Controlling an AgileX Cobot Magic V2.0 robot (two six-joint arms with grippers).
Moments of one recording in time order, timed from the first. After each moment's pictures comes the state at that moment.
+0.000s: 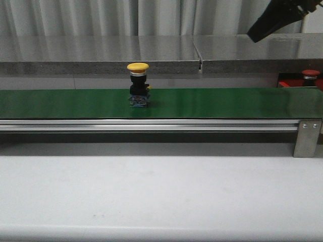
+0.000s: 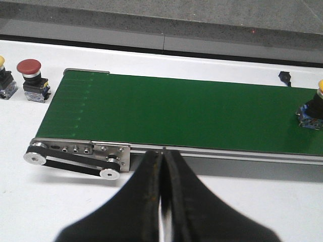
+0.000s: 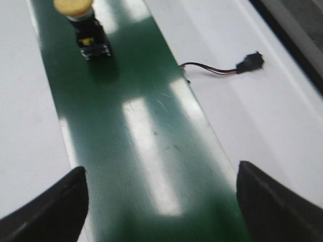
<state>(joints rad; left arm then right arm) 0.15 0.63 -0.55 -0.54 0.49 0.43 -0.09 1.95 -1.77 0.83 1.21 -1.39</state>
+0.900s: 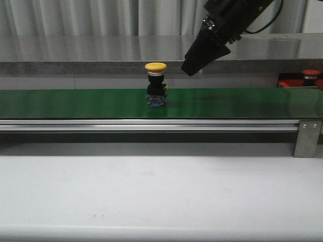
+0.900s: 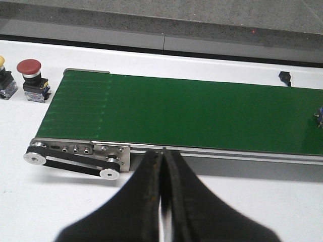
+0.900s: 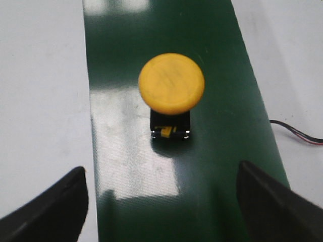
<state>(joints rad) 0.15 0.63 -0.55 -0.54 0.49 0.43 0.17 2.03 -1.77 0.78 1.10 -1.39</state>
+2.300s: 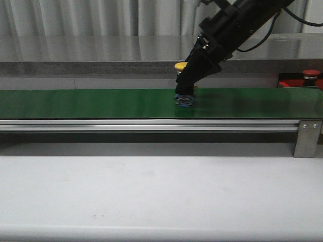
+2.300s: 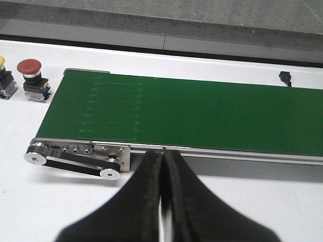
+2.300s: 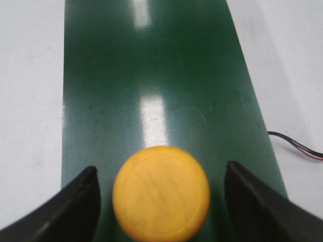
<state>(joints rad) 0.15 0.63 -0.55 -0.54 0.49 0.43 0.16 2.11 -1.77 0.87 1.05 -1.50</state>
